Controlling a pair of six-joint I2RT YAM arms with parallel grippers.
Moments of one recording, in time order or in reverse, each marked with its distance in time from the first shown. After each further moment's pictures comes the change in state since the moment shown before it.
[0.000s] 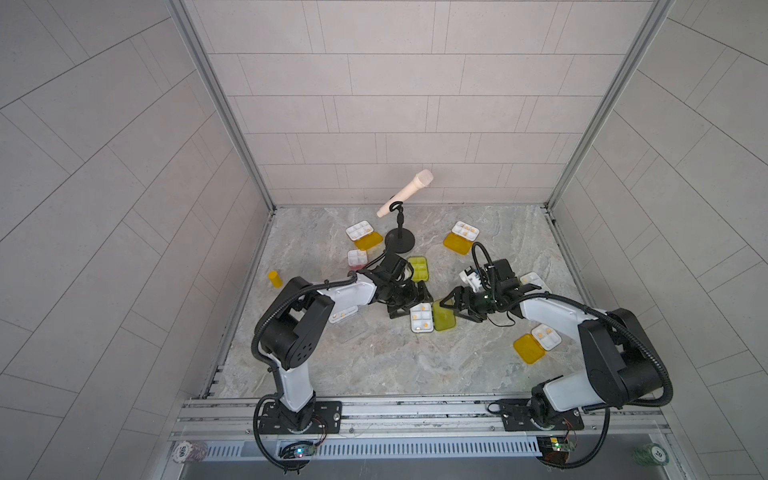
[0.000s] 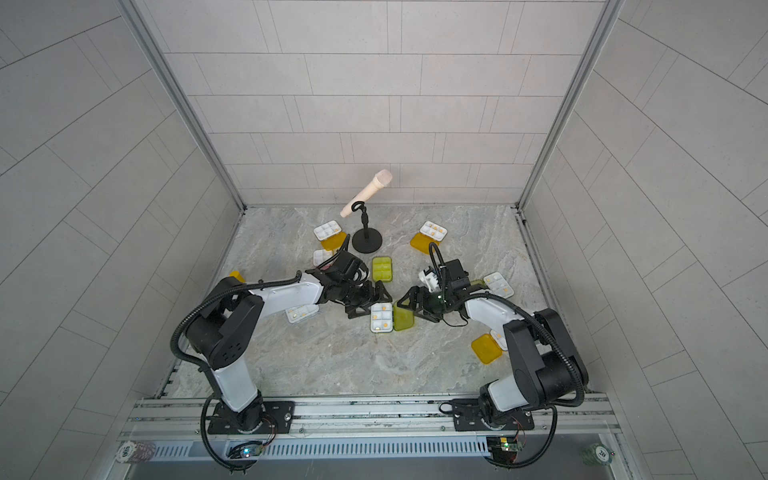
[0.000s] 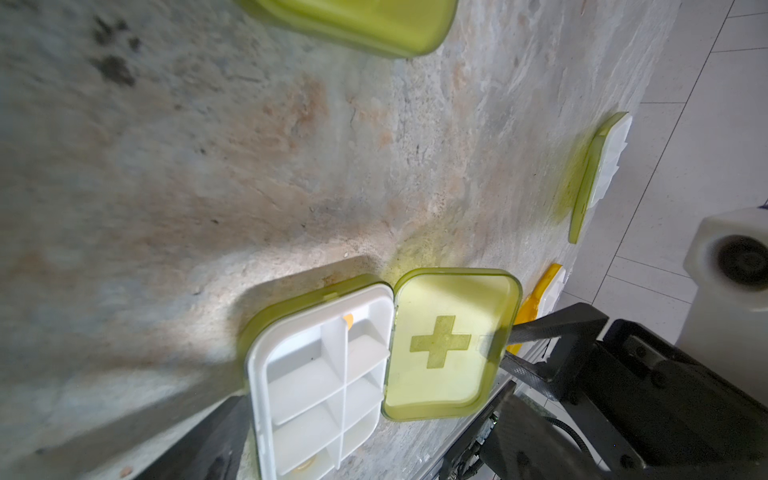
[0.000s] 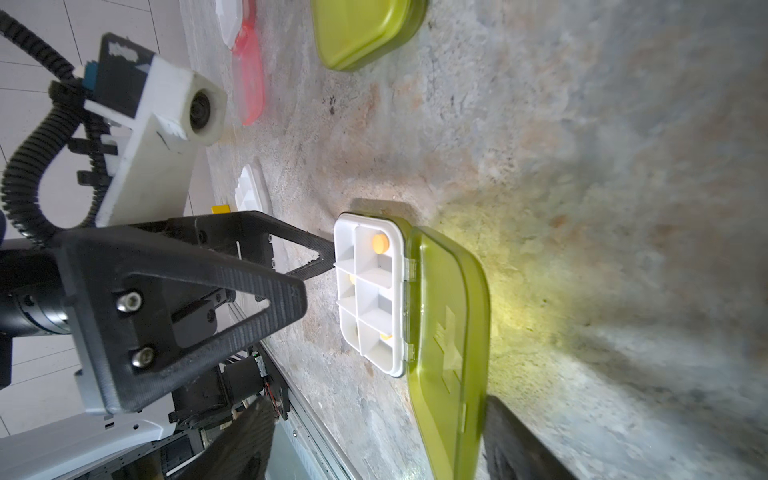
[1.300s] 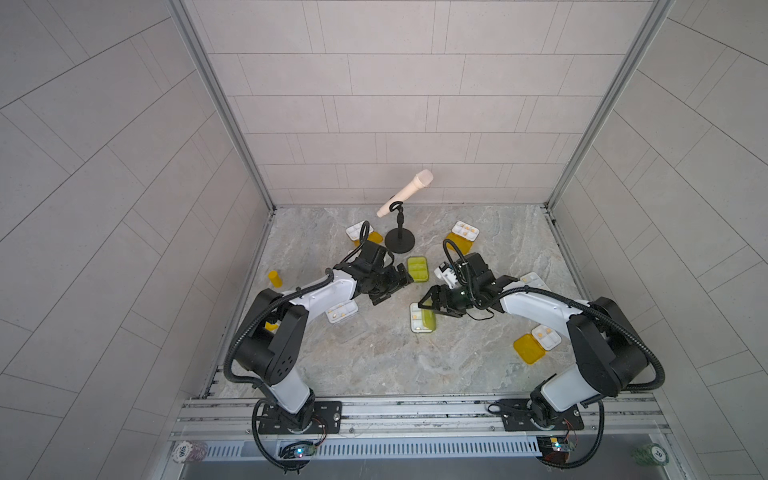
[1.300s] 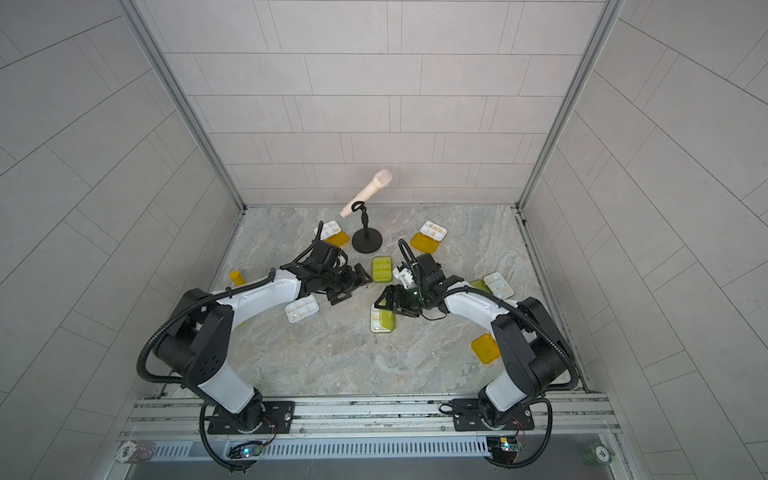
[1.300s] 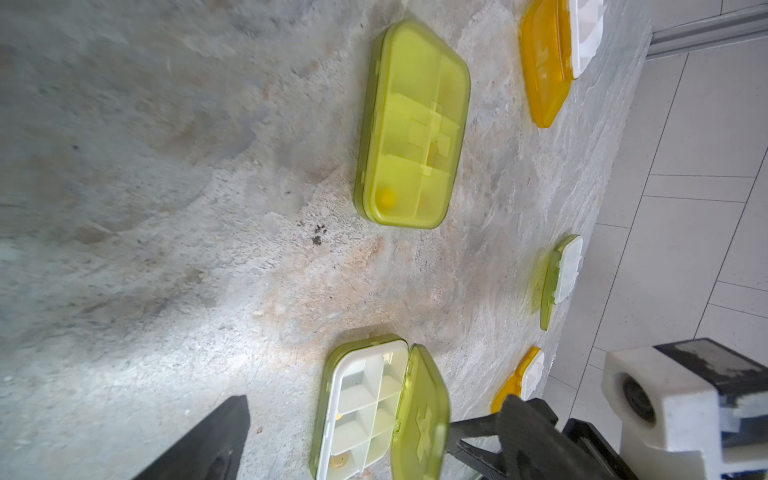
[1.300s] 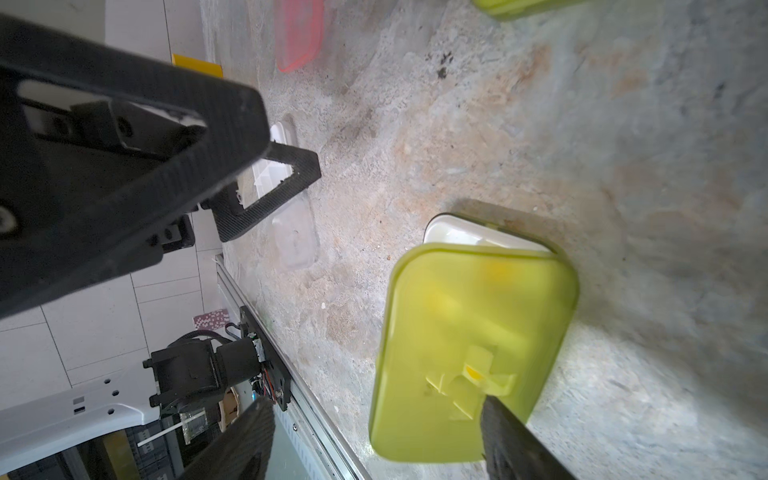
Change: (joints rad) left arm 0.123 -0.153 -0.032 -0.042 -0.151 -0.021; right arm 0.197 0.092 0.163 -0.021 0.074 0.022
